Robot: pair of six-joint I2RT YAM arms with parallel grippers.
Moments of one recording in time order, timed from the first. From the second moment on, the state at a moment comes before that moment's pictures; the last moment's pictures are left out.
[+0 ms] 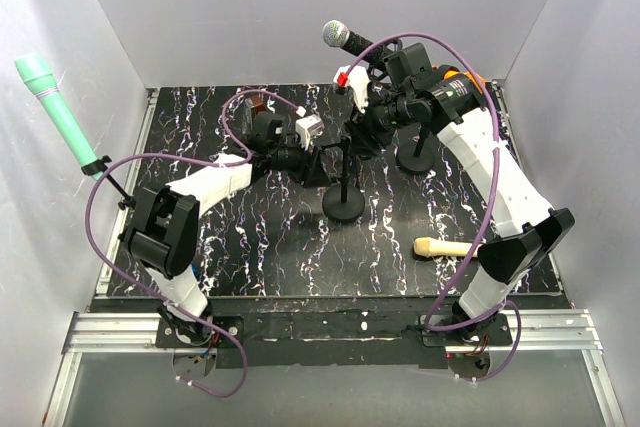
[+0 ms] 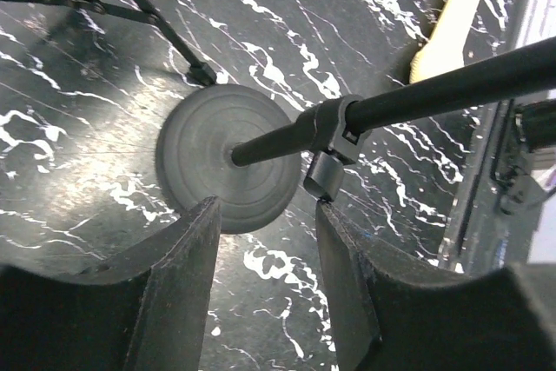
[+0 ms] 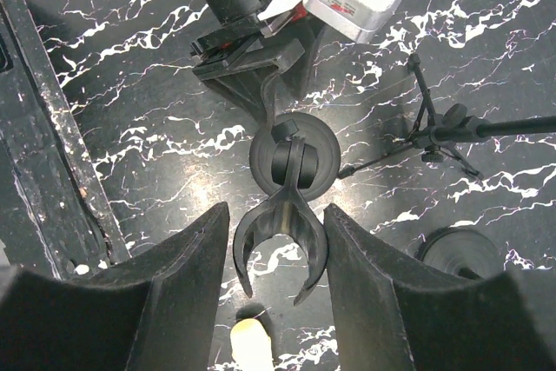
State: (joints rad) left arm -0.46 1.73 1.18 -0.11 0.74 0.01; right arm 0.58 1.68 2.03 -1.19 -0.49 -0.47
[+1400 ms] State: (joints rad) left arm -0.36 2.15 1.43 -0.03 1.43 -0.93; right arm 0.58 1.68 2.01 -1.19 -0.51 -0.52
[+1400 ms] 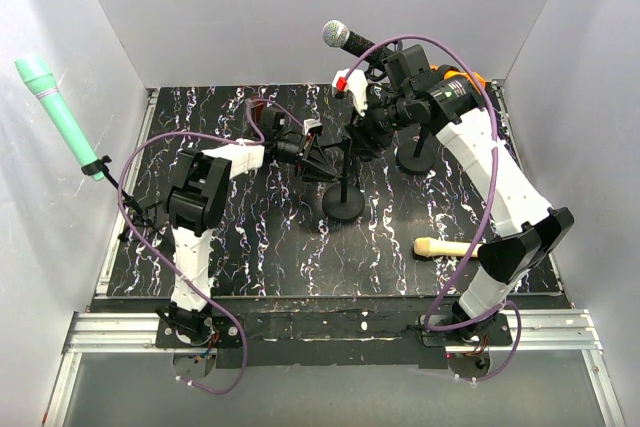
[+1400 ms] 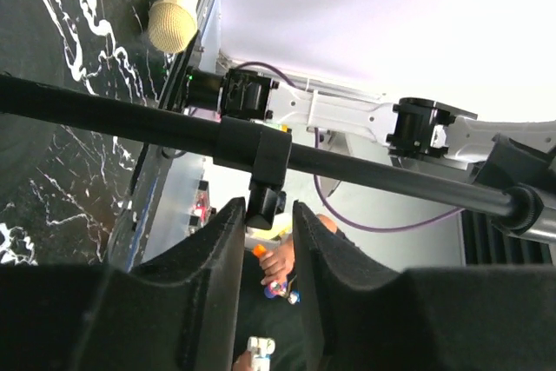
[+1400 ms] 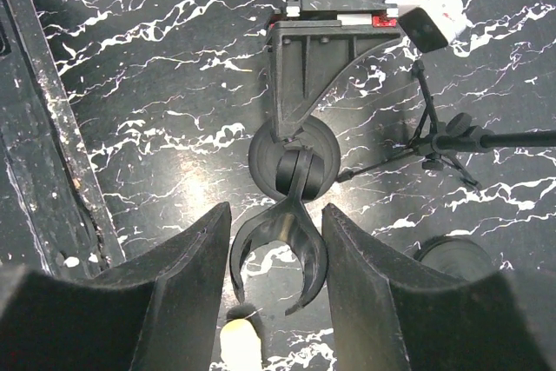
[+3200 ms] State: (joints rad) left arm -0.58 1.51 0.92 0.08 0.62 1.10; right arm 0.58 1.69 2.01 -1.19 -0.51 -0.54
